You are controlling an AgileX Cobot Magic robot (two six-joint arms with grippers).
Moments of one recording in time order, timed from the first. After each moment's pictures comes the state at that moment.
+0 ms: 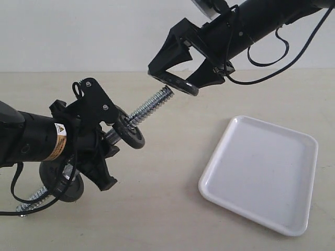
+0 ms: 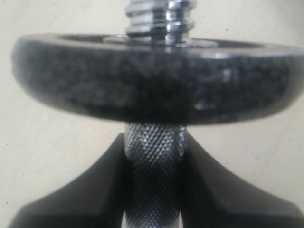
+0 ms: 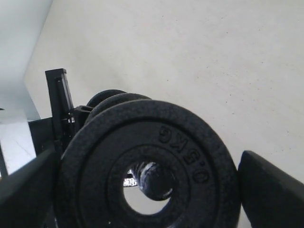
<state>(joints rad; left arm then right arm) -0.57 1.57 -0.69 1.74 0.07 -1.30 0.27 1.95 -1.62 0.97 1.21 -0.59</state>
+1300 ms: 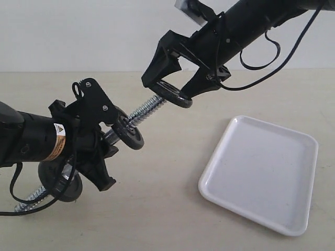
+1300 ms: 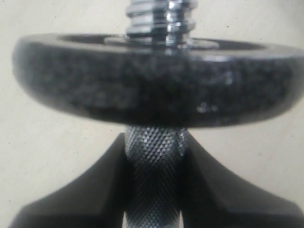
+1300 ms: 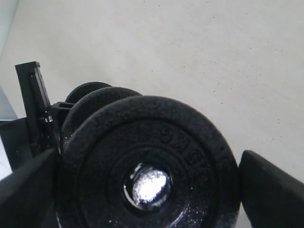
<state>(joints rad) -0.57 1.57 -0.69 1.74 0.07 -1.30 0.33 1.95 -1.62 0.87 1.16 -0.49</state>
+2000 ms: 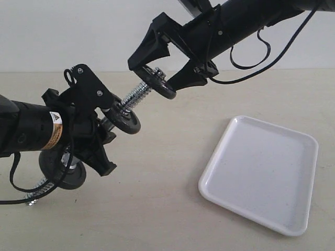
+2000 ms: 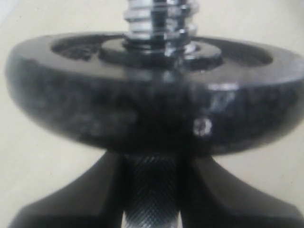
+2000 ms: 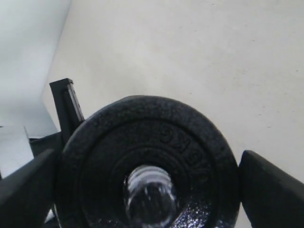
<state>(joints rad) -0.56 1.55 -0.71 1.73 0.11 -1.32 0.34 1.95 -1.62 1.03 1.14 -0.50</state>
